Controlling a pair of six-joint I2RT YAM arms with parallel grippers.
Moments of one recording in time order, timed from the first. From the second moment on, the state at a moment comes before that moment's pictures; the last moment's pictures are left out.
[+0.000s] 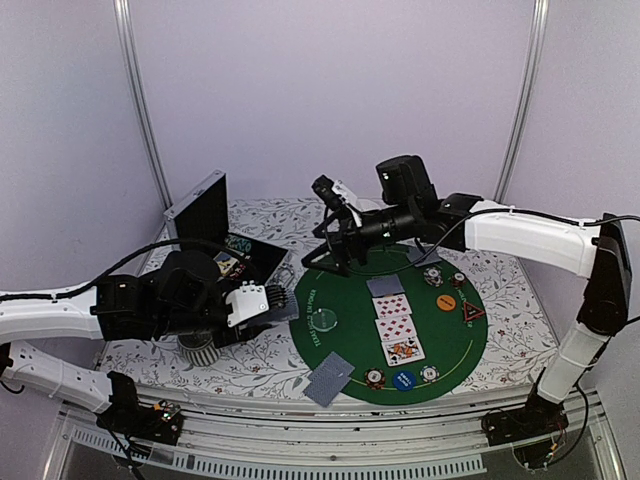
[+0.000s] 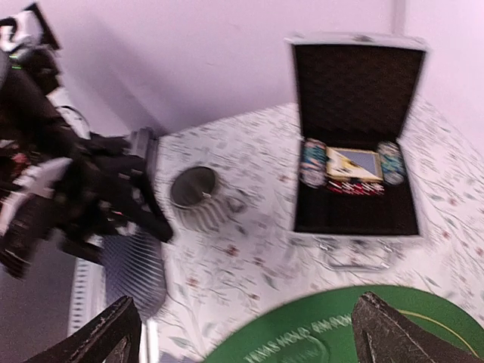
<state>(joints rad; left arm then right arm) -1.10 1.05 0.76 -0.37 -0.23 0.47 0.80 1.71 1.42 -0.21 -0.58 -0.11</state>
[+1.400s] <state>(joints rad) -1.10 1.02 0.75 -0.34 -0.31 0.49 0.98 1.84 1.51 -0.30 -0.45 0.30</state>
